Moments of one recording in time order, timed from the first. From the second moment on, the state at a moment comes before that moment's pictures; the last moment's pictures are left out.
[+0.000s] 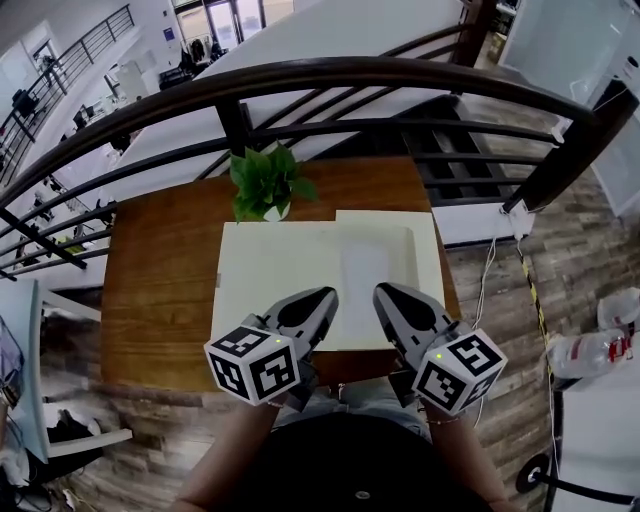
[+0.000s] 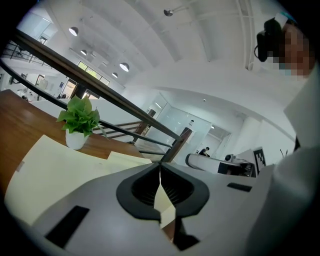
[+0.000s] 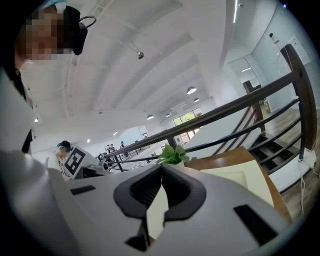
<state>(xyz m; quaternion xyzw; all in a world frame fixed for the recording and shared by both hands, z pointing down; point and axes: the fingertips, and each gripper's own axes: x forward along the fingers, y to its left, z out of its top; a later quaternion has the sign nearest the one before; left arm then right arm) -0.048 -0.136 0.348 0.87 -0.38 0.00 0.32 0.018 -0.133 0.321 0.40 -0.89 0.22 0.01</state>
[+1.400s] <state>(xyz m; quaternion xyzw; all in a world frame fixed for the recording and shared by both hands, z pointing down) -0.030 -0.146 0.369 0.87 -0.36 0.02 0.33 0.024 -0.148 0.338 0.40 -0.89 0.23 0.02</state>
